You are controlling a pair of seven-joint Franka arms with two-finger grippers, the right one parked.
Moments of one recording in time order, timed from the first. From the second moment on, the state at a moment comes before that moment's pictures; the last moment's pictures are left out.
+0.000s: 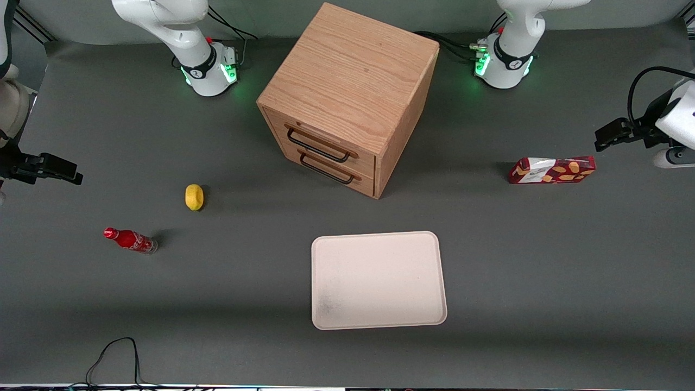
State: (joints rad) arm 0.03 -0.07 -0.03 -1.74 0.03 1.57 -0.04
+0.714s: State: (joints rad) arm 0.08 -0.06 -0.03 -1.73 0.03 1.50 -0.04
